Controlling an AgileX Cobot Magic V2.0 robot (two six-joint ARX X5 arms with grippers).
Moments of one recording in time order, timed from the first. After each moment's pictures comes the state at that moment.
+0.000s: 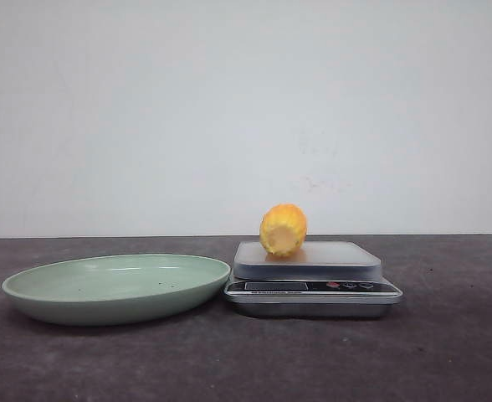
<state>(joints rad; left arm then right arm) -0.53 0.66 1.55 -1.21 0.04 -0.33 0.24 0.66 1.02 -0.65 -0.47 0.14</state>
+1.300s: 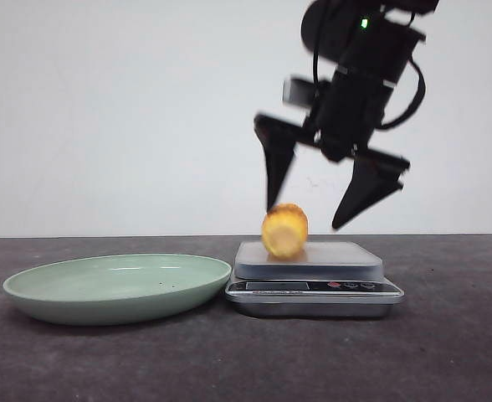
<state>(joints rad) -0.53 0.62 1.53 -1.40 -0.05 -0.18 0.51 1.78 1.29 -0.53 -0.16 0.37</state>
